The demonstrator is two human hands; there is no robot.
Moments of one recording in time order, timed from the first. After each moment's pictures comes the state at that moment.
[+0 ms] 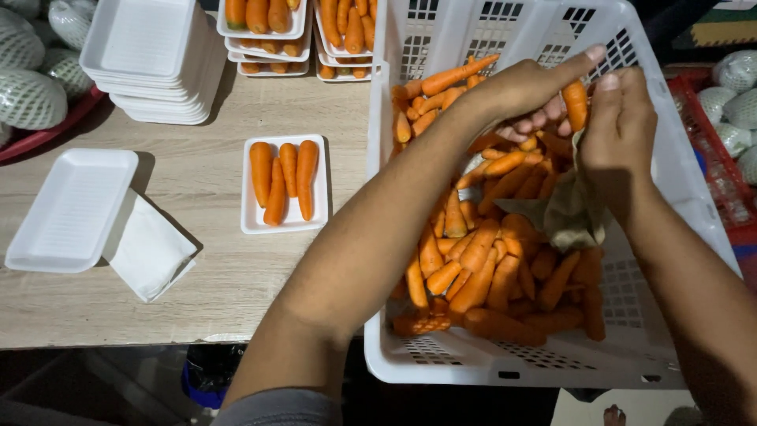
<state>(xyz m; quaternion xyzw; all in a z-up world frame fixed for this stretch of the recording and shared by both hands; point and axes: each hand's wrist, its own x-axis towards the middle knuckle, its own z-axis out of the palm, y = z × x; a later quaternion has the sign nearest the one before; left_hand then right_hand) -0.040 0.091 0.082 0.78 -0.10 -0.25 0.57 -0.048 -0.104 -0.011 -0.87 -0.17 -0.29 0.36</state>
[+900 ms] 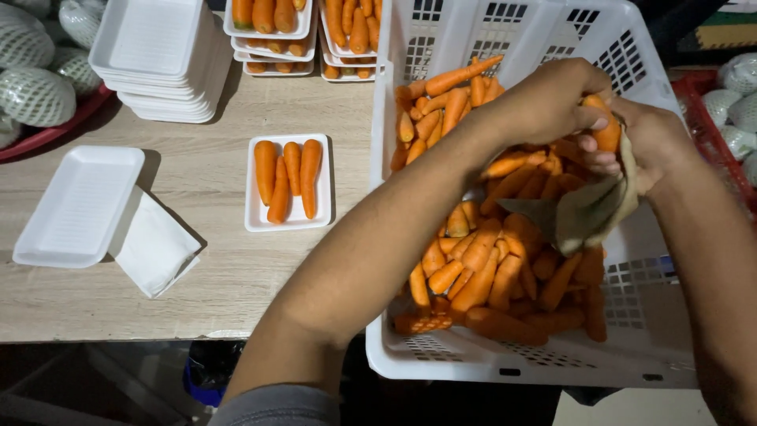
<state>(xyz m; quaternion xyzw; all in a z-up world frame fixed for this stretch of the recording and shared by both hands) 0.022 0.042 0.005 0.74 -0.46 0.12 0.48 -0.005 -0.154 -0.012 -0.73 0.05 0.18 0.66</state>
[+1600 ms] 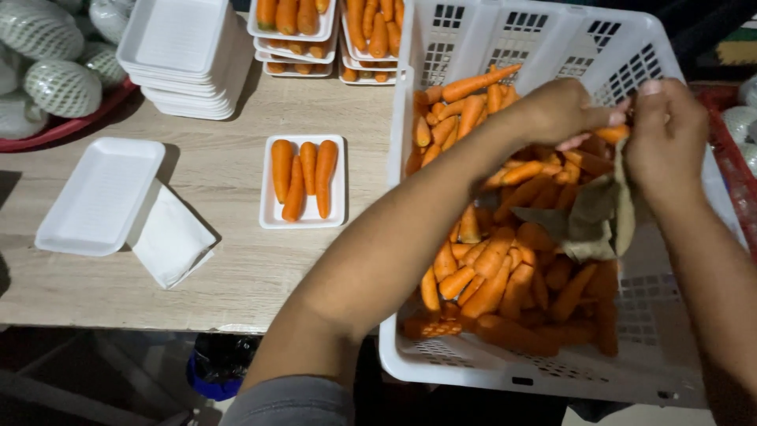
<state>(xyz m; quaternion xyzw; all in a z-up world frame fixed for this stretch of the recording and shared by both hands) 0.013 0.053 0.015 0.79 -0.26 -0.15 0.54 -0.008 -0.160 -0.032 -0.87 -0.22 -0.29 0.33</state>
